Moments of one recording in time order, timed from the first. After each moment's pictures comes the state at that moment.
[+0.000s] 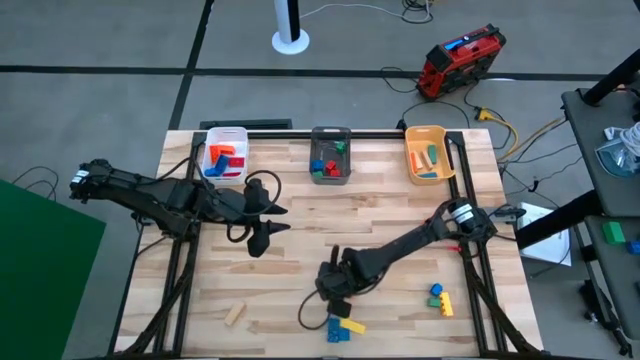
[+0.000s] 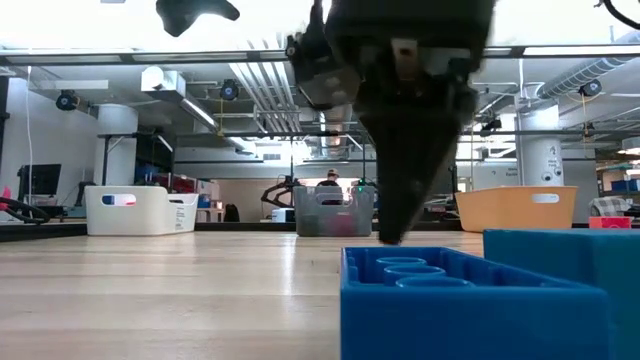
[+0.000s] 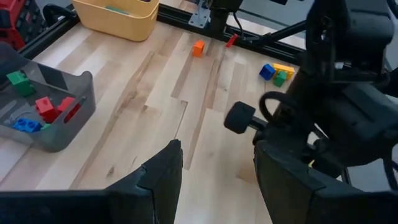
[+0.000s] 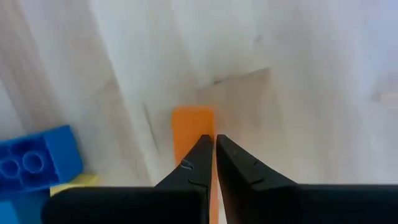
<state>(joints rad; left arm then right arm) -0.25 1.11 1.05 -0.49 -0.28 -0.44 0.39 2.15 1.62 -0.78 0.01 0.69</state>
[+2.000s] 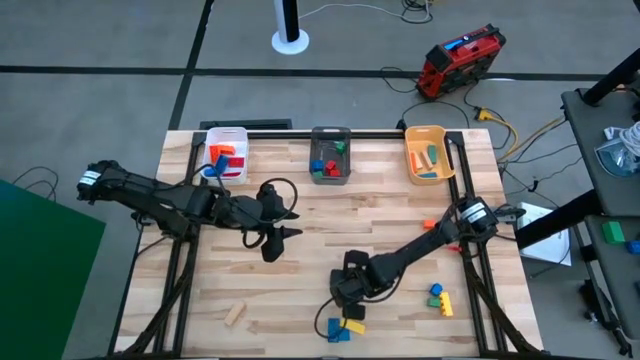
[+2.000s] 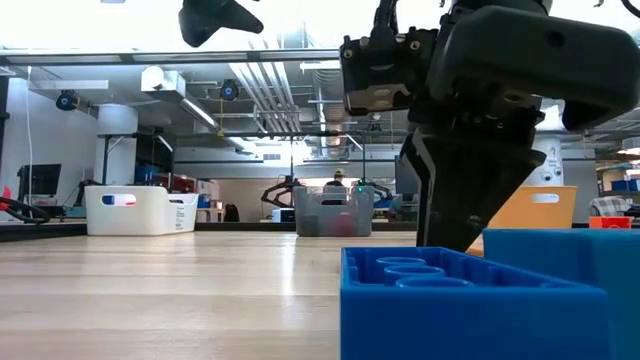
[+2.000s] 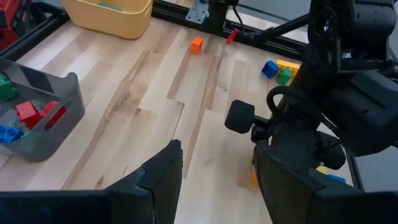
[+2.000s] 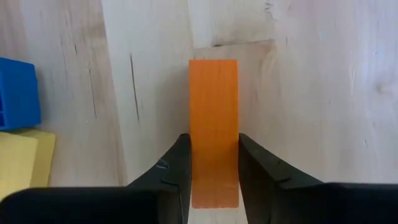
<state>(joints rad) -0.25 1.23 1.05 -0.39 -0.28 -0.42 0.44 2.10 1.40 -0.62 0.10 0.56</state>
